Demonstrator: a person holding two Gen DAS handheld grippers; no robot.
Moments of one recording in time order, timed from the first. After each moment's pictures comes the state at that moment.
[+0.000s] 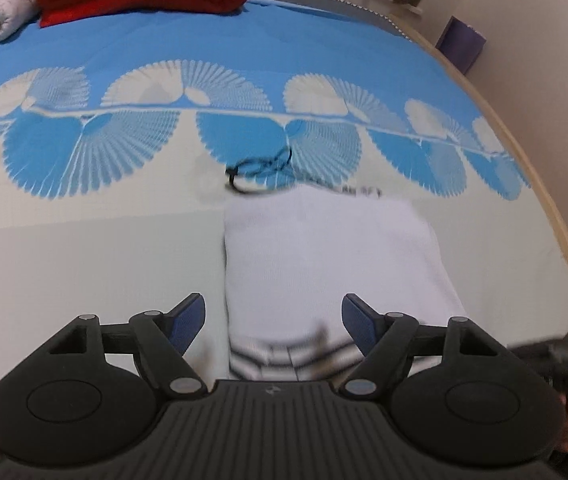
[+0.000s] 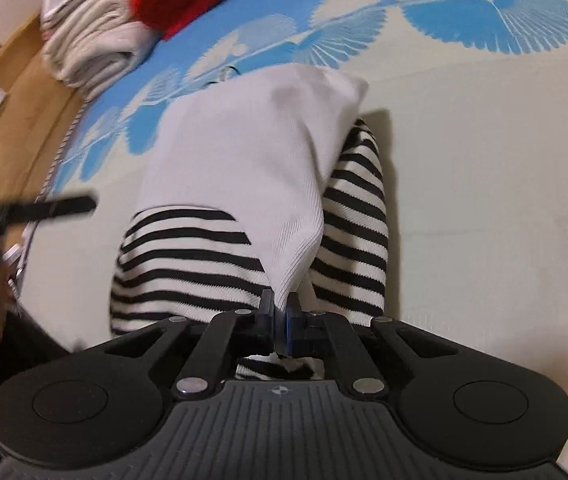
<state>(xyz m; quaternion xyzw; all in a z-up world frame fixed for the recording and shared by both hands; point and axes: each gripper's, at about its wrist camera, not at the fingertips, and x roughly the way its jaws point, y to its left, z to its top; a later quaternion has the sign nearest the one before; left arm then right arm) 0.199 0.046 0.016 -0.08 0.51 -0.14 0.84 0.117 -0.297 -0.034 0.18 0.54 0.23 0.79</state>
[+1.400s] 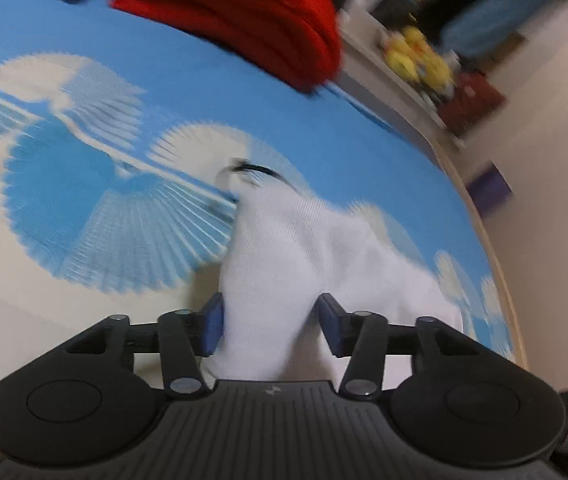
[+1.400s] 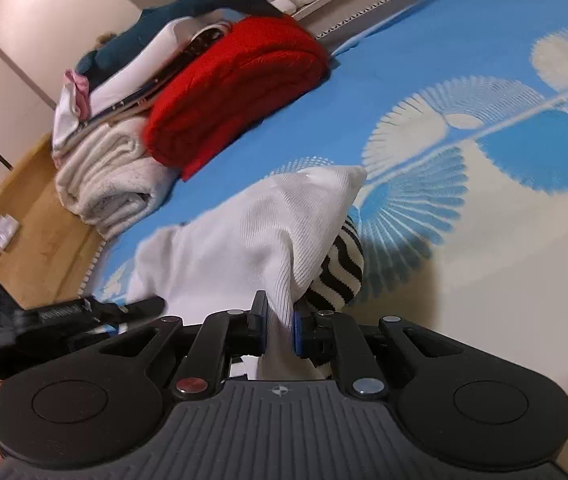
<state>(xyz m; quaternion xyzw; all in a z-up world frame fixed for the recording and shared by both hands) 0.305 0.145 -0.024 -0.27 0.43 -0.07 0.86 0.261 -0.203 -0.025 0.27 0.39 0.17 0.86</state>
